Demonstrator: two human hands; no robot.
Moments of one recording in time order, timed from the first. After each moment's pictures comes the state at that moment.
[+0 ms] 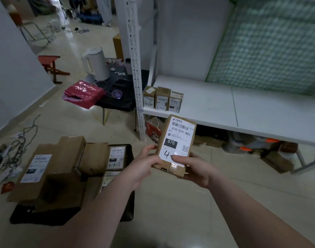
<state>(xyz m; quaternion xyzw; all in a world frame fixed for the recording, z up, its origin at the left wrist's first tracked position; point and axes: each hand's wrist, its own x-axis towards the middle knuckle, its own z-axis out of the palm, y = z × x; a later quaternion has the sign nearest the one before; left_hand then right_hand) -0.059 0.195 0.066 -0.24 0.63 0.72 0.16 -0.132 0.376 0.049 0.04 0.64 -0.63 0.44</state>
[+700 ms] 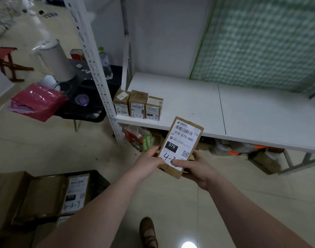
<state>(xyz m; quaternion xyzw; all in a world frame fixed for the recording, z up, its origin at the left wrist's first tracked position) -0.275 0.239 0.017 -0.20 0.74 0.61 0.21 -0.322 0.419 -0.012 0.14 0.66 -0.66 0.34</state>
